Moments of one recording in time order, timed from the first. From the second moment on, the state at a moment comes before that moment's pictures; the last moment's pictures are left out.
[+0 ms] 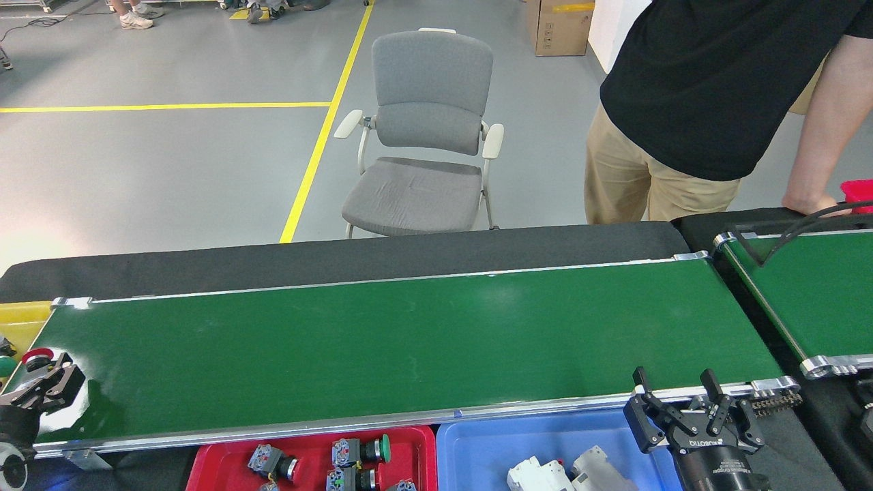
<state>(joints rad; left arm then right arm) -0.49 0.50 0.16 -0.42 -1.35 -0.13 0.18 0.14 0.04 -0.15 -1.75 1.34 -0.14 0.11</state>
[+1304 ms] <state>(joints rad) 0.29 0.11 0.20 -1.76 -1.29 -0.70 -0.10 0.20 0.02 -0.24 -1.75 1.33 -0.15 0.11</state>
